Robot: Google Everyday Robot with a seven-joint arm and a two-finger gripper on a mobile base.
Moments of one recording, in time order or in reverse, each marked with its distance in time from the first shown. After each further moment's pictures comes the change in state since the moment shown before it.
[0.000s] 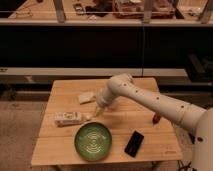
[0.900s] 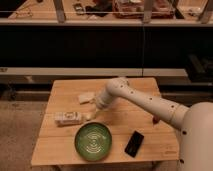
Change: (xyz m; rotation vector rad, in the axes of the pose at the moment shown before) arm 0.008 0.006 0.048 -0.073 -0.032 0.066
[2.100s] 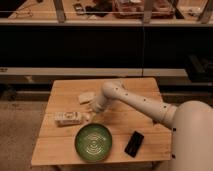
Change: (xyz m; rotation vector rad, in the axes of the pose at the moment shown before) arm -0.003 0.011 0.033 -0.080 -0.018 -0.019
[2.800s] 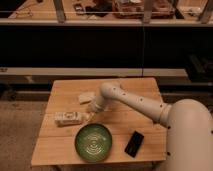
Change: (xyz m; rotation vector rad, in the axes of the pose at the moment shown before) arm 0.006 -0.006 0.012 -0.009 0.013 0.030
